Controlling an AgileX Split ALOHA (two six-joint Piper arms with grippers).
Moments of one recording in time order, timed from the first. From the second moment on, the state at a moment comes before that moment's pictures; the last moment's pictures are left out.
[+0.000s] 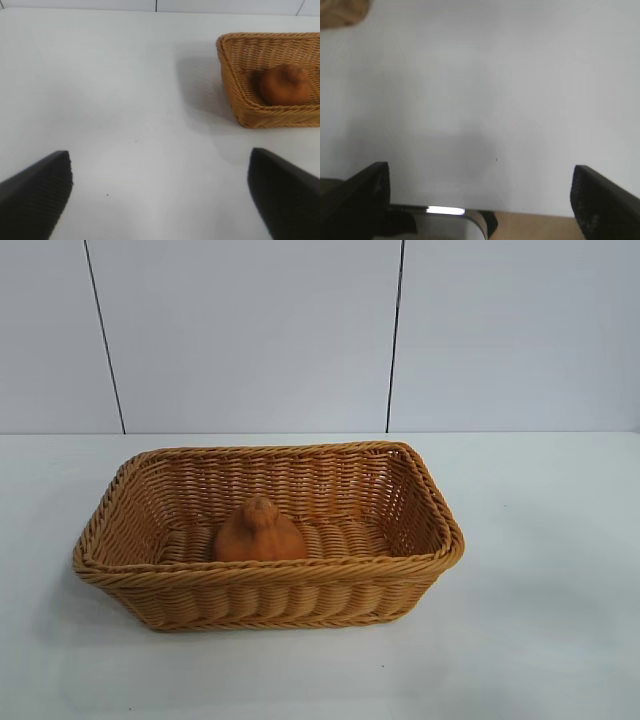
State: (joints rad) left arm -0.03 0.00 -0.50 -0.02 1.06 -0.04; right arm 0.08 0.48 -0.50 0.05 1.02 -0.03
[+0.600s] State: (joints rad) left arm -0.03 0.00 -0.50 -0.02 1.06 -0.04; right arm 0.08 0.10 -0.49 0.06 1.02 -0.03
